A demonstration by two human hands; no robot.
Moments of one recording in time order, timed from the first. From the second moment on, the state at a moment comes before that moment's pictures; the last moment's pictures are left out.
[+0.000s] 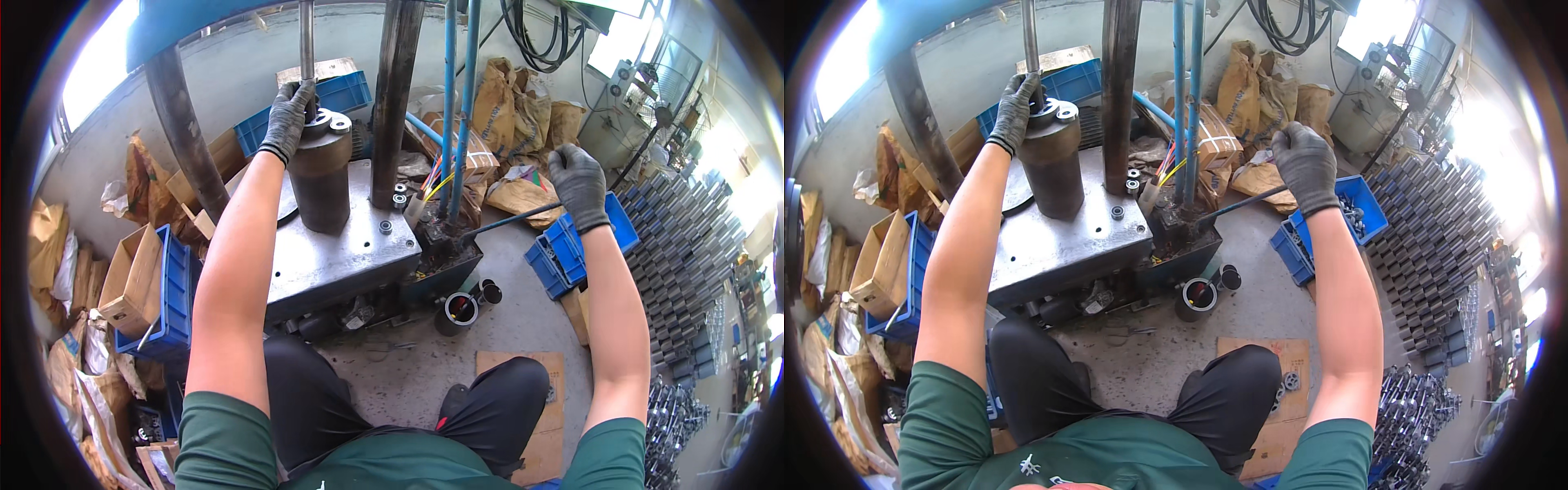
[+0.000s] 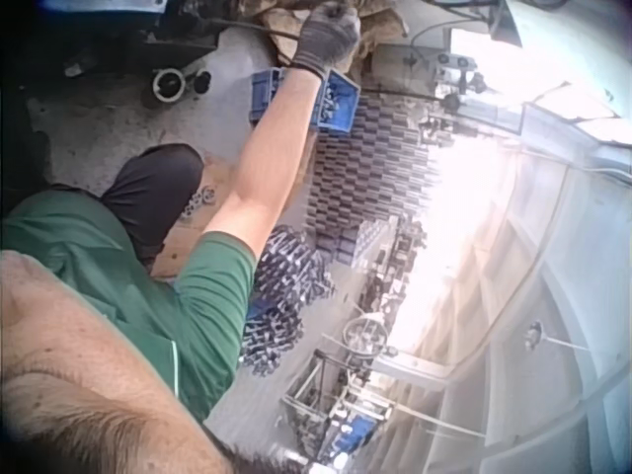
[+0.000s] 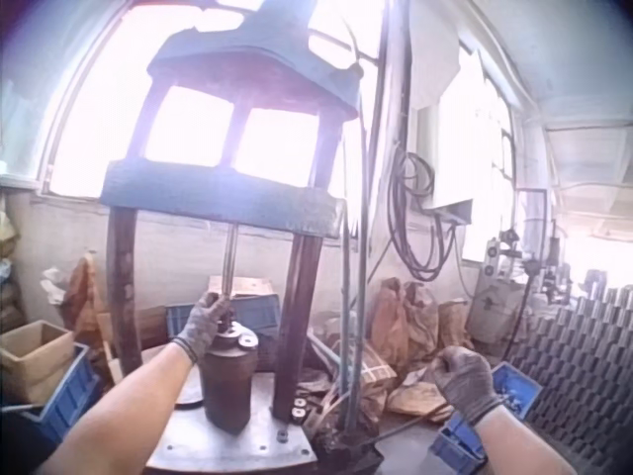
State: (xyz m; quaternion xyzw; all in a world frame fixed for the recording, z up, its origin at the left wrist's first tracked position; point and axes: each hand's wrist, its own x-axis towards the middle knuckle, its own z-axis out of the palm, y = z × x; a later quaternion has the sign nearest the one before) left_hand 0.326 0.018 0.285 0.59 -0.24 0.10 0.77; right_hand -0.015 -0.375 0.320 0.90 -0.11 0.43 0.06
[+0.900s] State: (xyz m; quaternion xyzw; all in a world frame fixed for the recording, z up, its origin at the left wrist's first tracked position) left_hand 0.352 0.024 0.284 0.56 -0.25 0.10 0.78; right_hand 0.015 -0.381 0.342 0.92 -0.22 0.33 0.02
